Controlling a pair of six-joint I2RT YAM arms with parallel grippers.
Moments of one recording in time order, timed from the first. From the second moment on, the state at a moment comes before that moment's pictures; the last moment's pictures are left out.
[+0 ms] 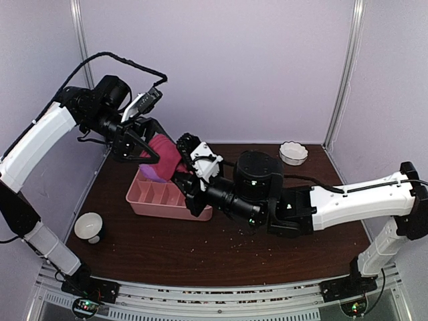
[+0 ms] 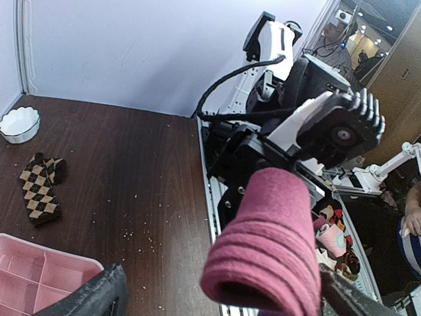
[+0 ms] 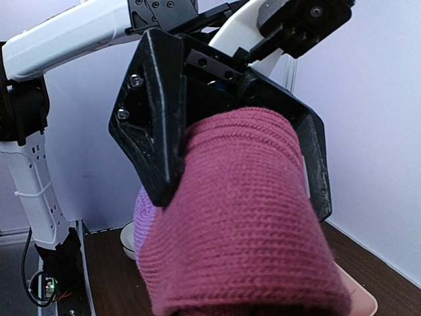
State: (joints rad) left arm -0.51 1.53 1.79 -1.26 1.17 0.60; right arm 1.34 1.60 1.24 0.40 0.31 -0.09
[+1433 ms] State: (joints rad) left arm -0.52 1.47 1.61 -1.21 1.33 0.57; right arm 1.34 1.62 1.30 0.29 0.25 -0.10
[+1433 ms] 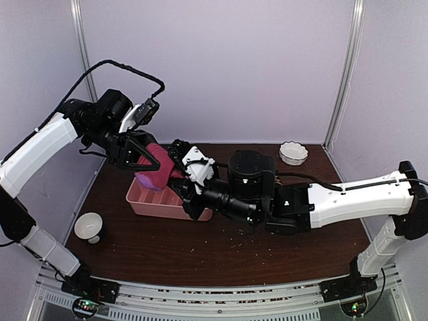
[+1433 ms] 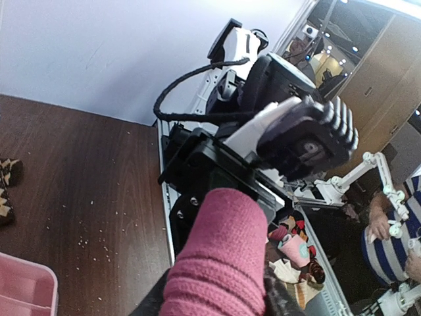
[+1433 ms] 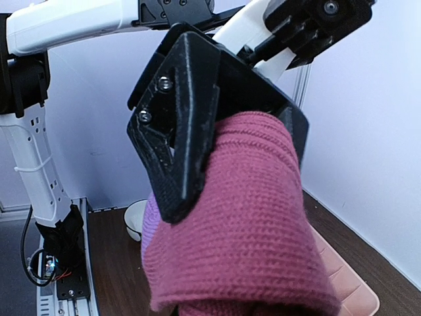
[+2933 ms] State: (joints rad) left arm -0.56 1.46 1.71 -1.28 1.19 0.72; right arm 1.21 1.53 1.18 0.42 -0.24 0.19
